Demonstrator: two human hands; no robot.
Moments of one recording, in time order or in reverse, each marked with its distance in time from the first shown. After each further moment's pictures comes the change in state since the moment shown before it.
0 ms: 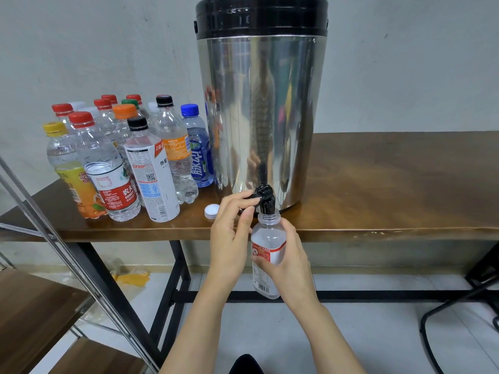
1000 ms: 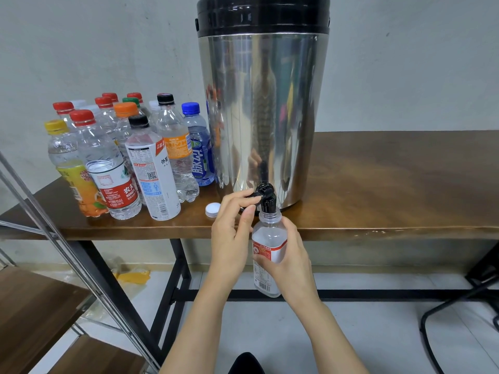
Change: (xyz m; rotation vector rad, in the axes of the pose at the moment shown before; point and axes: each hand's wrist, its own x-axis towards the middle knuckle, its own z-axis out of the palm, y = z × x) left_hand 0.001 -0.003 -0.001 0.005 -0.005 0.008; right_hand 0.000 -0.003 0.000 -0.004 -0.009 0.009
